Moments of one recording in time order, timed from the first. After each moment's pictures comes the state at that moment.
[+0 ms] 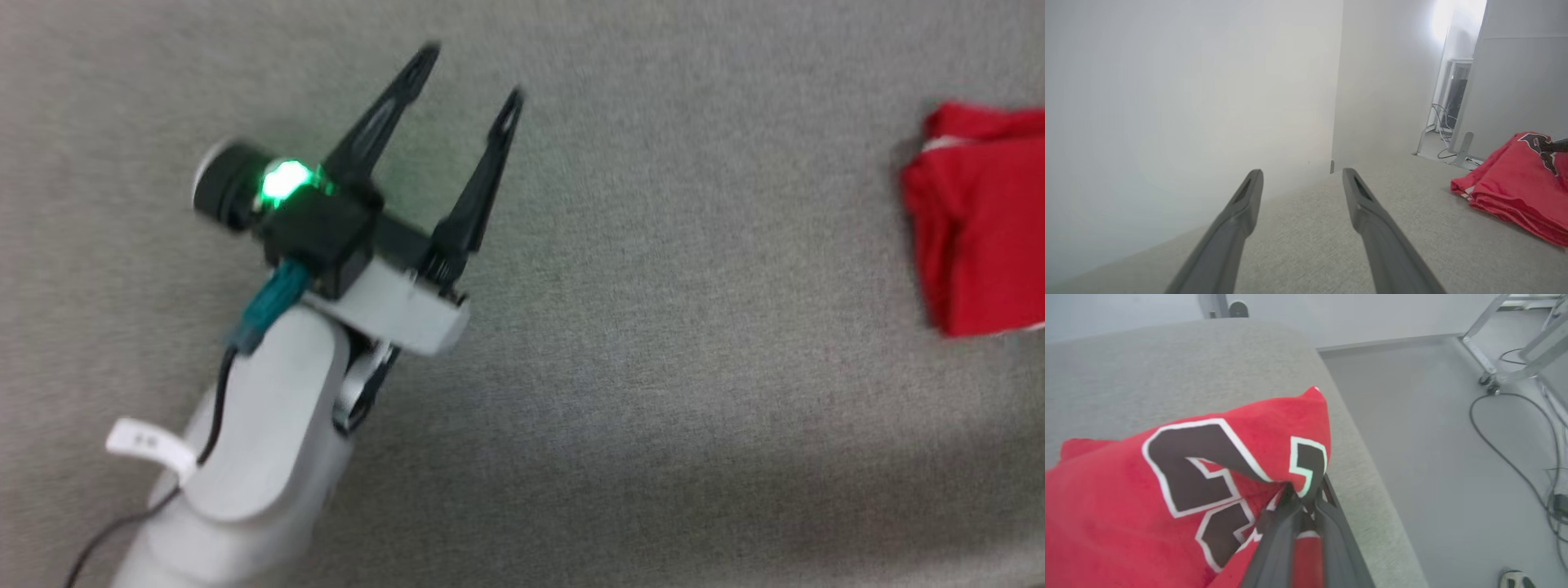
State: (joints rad) left arm -0.67 0.24 -0.38 0.15 -0.23 -0.13 -0.26; right arm -0.63 -0.81 0.14 0.59 0.86 0.13 0.20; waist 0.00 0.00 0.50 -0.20
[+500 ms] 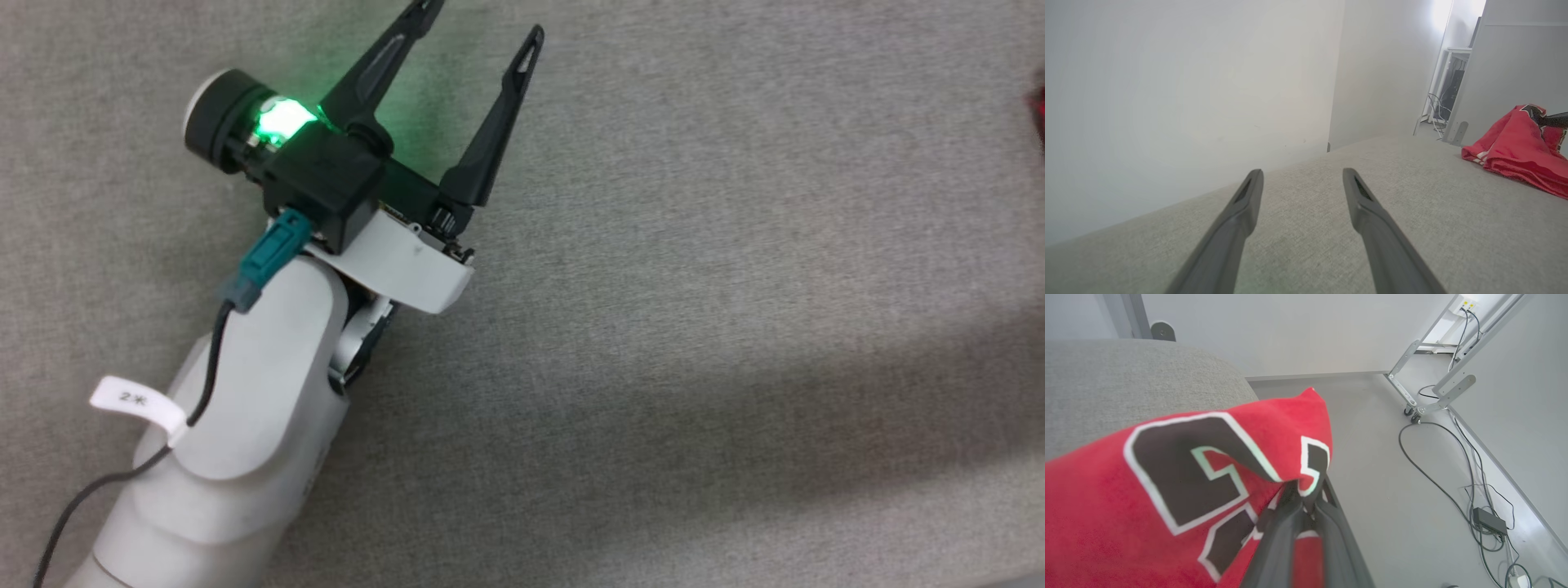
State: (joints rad) left arm -0.81 0.26 -0.44 0.18 -0.24 -0.13 -0.26; right arm -0.98 -0.79 0.21 1.04 0.69 0.13 -0.13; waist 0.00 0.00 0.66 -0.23
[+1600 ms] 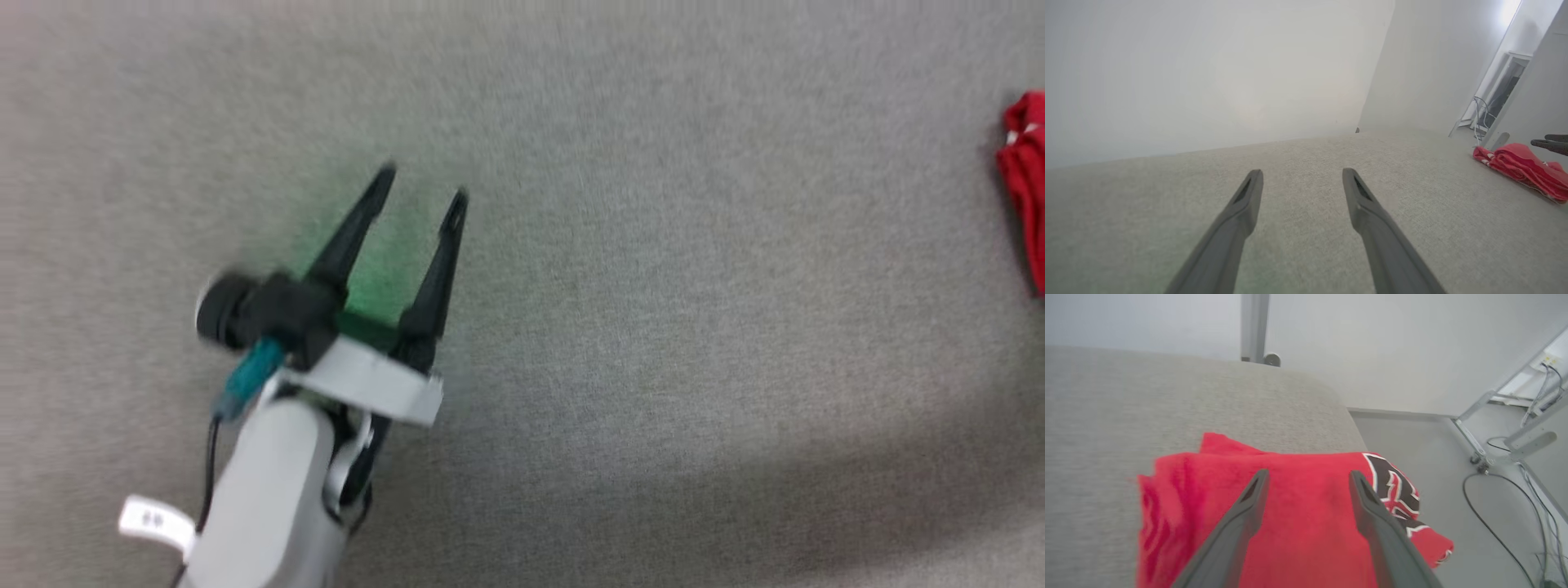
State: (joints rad) left arm -0.52 0.20 -0.29 0.20 -0.26 -0.13 -0.26; right arm -0.89 -0.66 0.36 1.03 0.62 0.13 -0.26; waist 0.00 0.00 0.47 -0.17
